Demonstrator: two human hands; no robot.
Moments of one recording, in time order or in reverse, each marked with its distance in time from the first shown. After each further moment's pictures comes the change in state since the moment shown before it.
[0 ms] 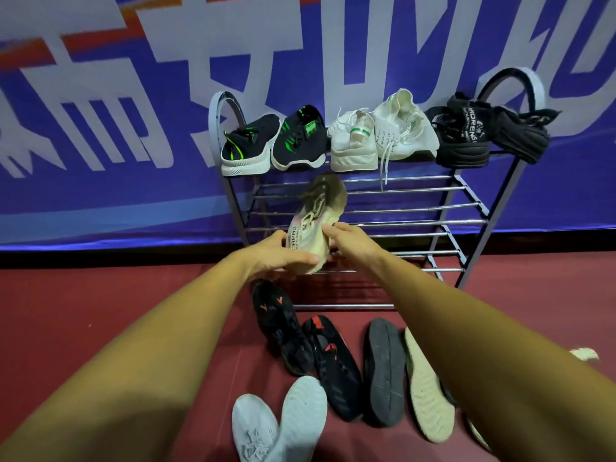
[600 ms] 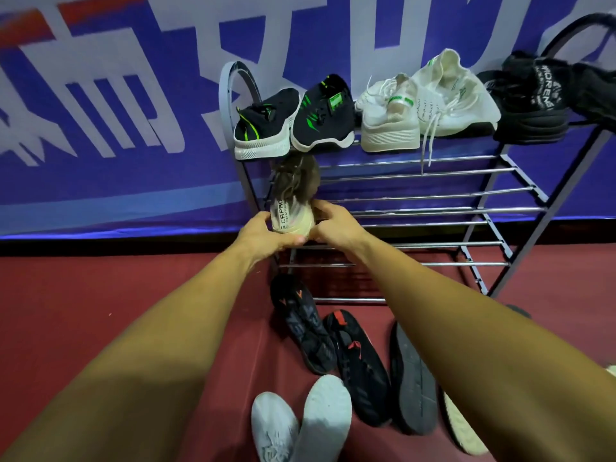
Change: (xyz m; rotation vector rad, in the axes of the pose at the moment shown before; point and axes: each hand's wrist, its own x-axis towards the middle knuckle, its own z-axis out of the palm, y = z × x) left_hand 0.062 -0.060 -0.048 -0.091 0.407 0.032; right_hand 0.057 -0.002 0.059 -0.208 -0.080 -0.191
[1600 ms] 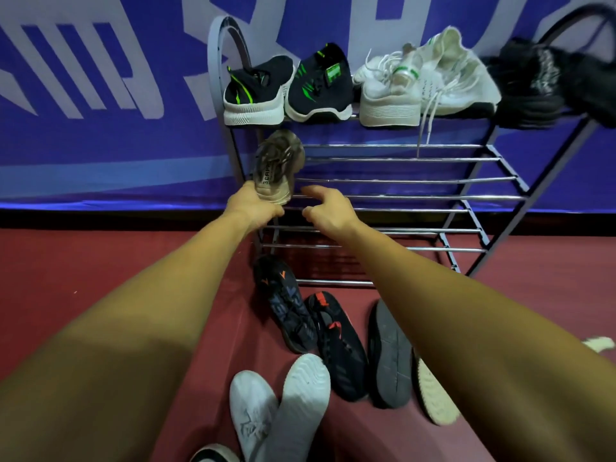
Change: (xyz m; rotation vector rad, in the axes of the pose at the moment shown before) left_hand 0.006 0.014 0.004 0.087 0.056 -0.024; right_hand -0.009 0.010 0.001 -0.246 0.117 0.041
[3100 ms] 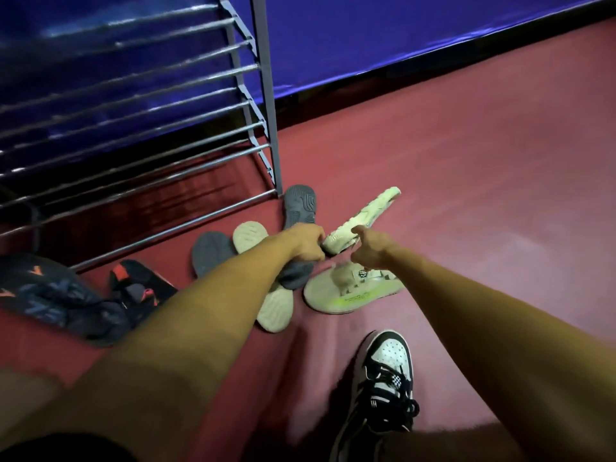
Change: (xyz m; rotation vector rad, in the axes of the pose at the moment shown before) left_hand -0.189 0.083 0.455 0.883 -1.023 0.571; right_hand -0.235 0.363 -0.229 -0.318 -0.081 0.805
